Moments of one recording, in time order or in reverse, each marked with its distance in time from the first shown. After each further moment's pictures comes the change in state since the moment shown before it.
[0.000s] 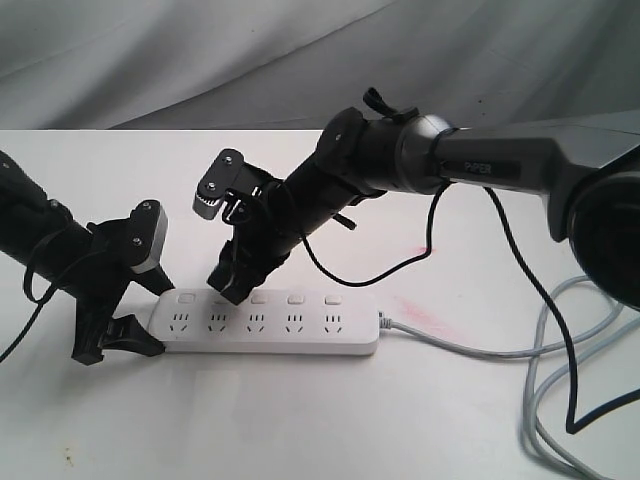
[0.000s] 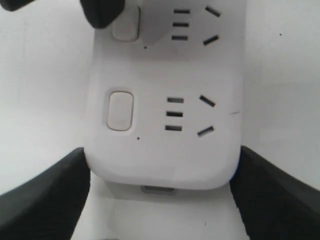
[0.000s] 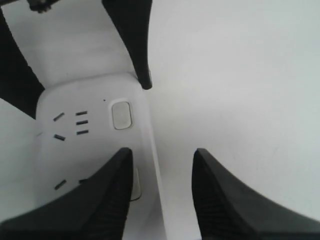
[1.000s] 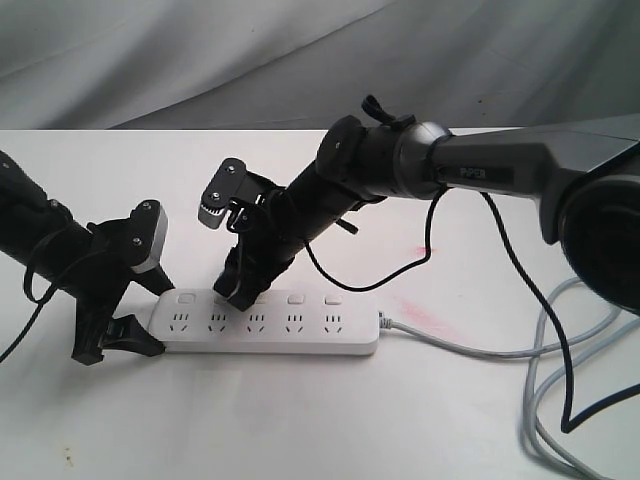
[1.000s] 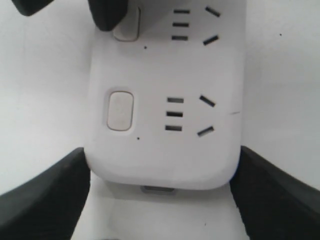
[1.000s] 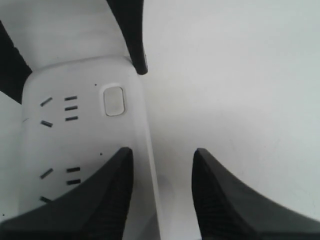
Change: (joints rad) left arm 0.000 0.000 0.000 0.000 0.000 0.000; right arm 0.000 0.019 0.000 -0.025 -0.005 -0.008
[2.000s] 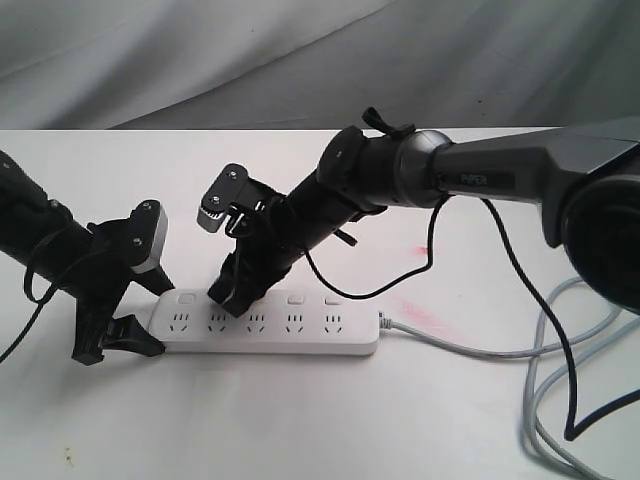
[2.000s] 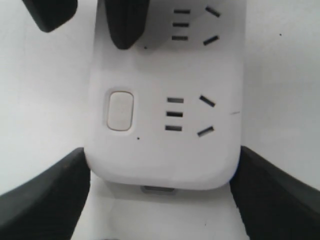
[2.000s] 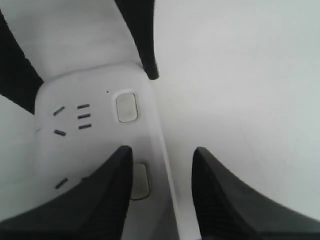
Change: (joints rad) left arm 0.000 0.000 0.000 0.000 0.000 0.000; right arm 0.002 0.005 0.054 0.052 -0.024 -0.010
